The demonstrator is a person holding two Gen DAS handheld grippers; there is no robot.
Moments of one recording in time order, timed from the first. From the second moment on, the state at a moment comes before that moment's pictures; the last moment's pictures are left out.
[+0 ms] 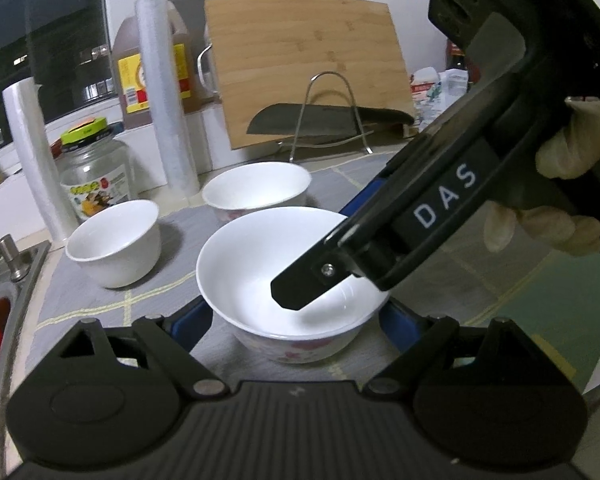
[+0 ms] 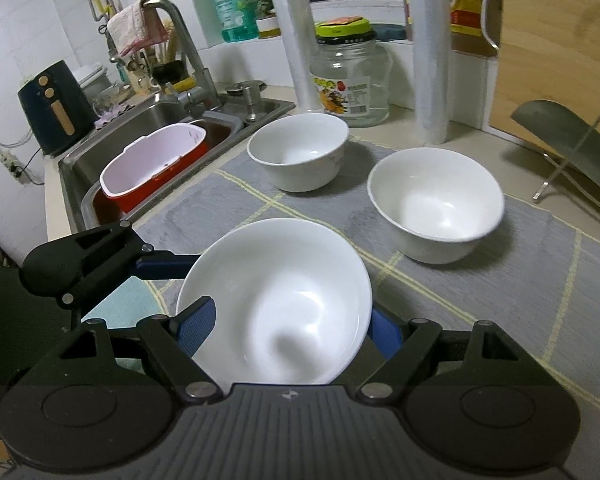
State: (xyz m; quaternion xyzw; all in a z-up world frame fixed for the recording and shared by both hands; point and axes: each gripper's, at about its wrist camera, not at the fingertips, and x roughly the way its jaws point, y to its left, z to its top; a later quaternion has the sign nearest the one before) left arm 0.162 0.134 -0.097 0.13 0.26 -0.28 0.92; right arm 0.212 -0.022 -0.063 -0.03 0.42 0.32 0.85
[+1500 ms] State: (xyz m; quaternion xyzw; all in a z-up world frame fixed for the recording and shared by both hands) left arm 0.164 0.049 -0.108 0.14 0.27 -0.39 0.87; right arm 0.174 -0.118 -0.076 0.00 0.44 0.22 0.87
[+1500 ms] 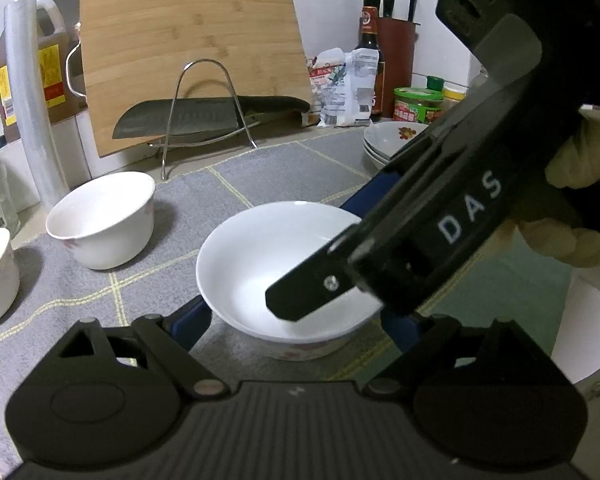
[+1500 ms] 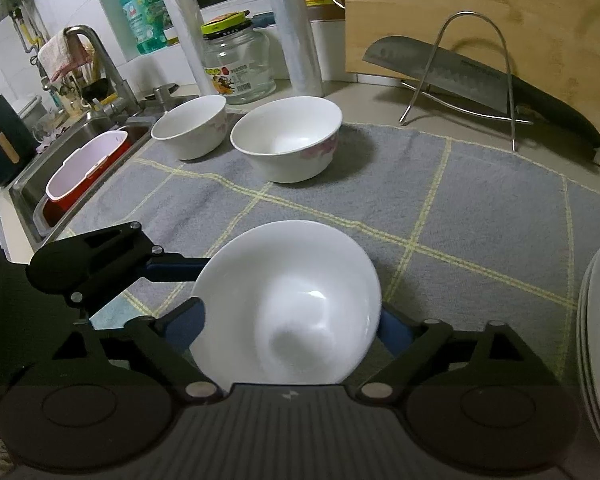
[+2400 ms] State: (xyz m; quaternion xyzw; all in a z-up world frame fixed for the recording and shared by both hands) left arm 0.202 0.119 -0.073 0.12 0.23 -0.24 0.93; right arm 0.205 -0.111 -0.036 -0.04 0.37 0.21 0.90
